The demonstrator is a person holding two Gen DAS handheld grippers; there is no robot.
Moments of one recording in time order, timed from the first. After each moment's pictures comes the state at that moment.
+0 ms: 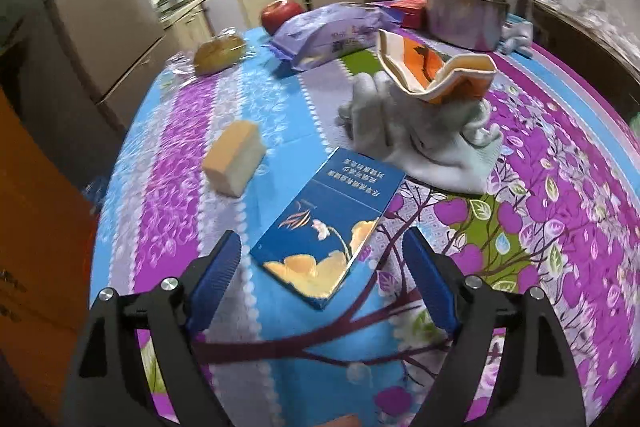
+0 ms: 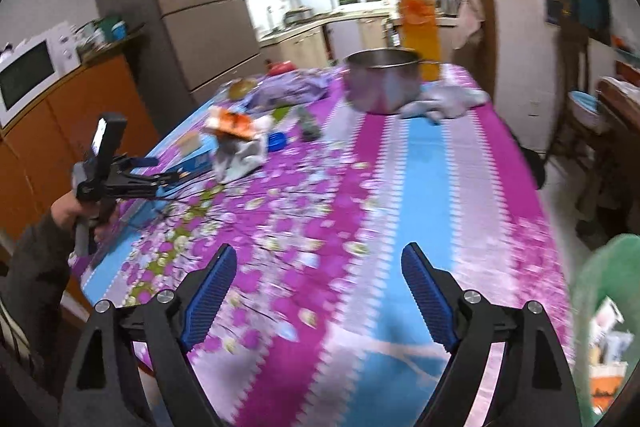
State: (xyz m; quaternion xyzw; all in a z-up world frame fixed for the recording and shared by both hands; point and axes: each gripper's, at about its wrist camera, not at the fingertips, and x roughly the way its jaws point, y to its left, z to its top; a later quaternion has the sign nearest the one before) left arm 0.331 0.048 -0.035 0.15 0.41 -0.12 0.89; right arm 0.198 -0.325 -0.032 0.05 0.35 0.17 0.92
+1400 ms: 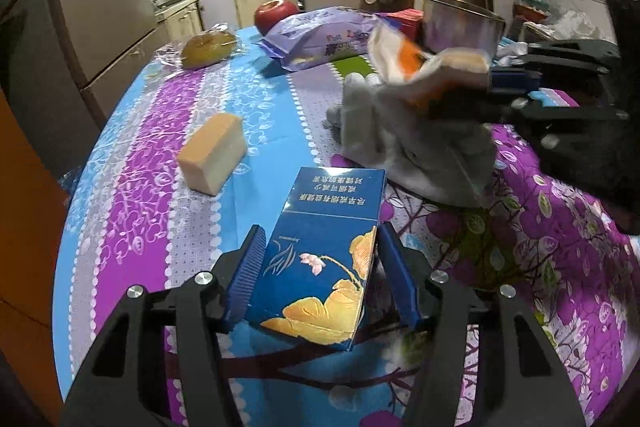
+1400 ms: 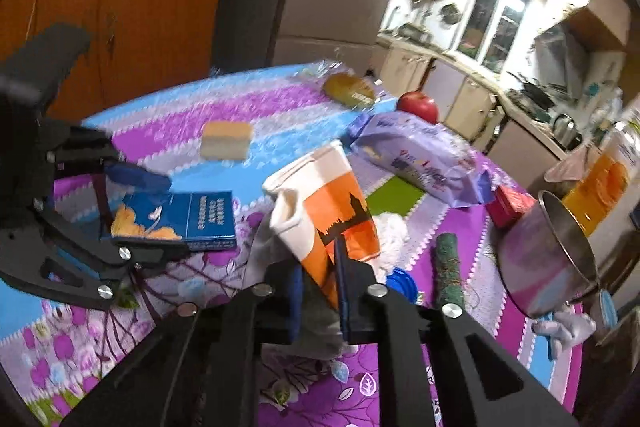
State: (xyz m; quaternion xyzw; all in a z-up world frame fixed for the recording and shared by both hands) left arm 0.335 0.053 -0.047 0.09 0.39 -0.12 0.91; right arm 0.382 -0.092 -0.050 -0.22 0.28 0.27 0.90
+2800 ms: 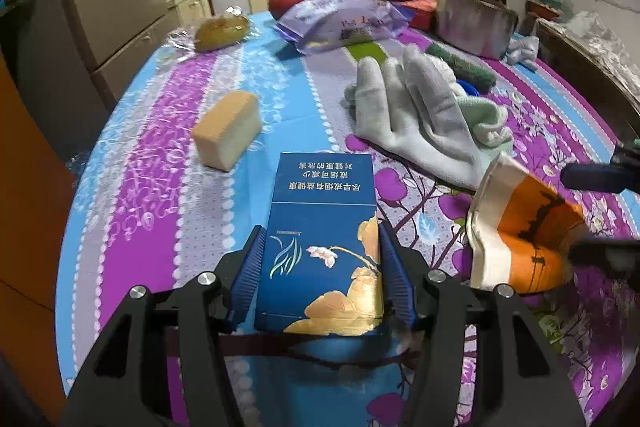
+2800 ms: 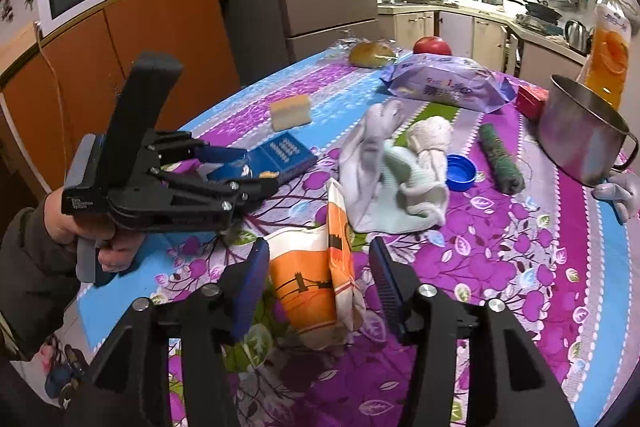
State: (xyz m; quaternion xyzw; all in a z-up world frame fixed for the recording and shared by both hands) left arm 0.328 0.059 -0.048 0.08 0.41 -0.10 0.90; right arm 0.312 -0.123 -0.067 -0.07 0.36 0.32 0.87
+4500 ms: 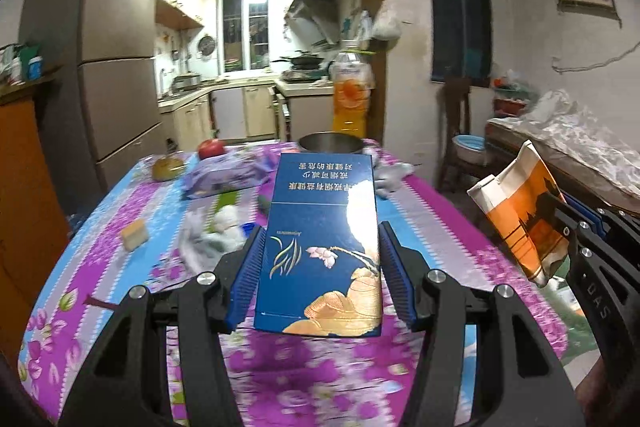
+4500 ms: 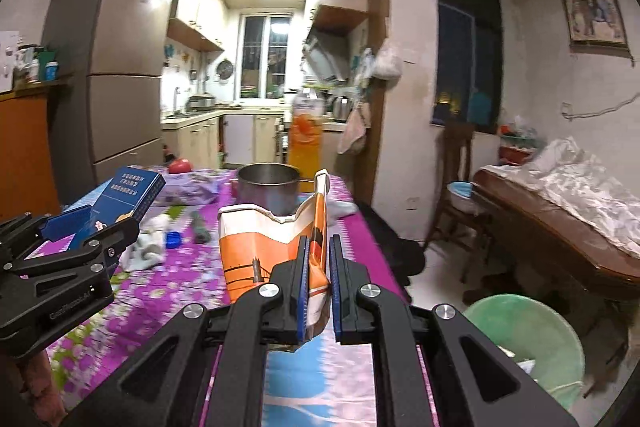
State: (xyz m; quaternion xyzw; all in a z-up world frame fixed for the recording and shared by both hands) left arm 0.177 -0.163 0.059 0.03 0.21 -0.12 0.97; right arm 0.131 -0.344 0.023 -0.02 0.16 -0.07 0.98
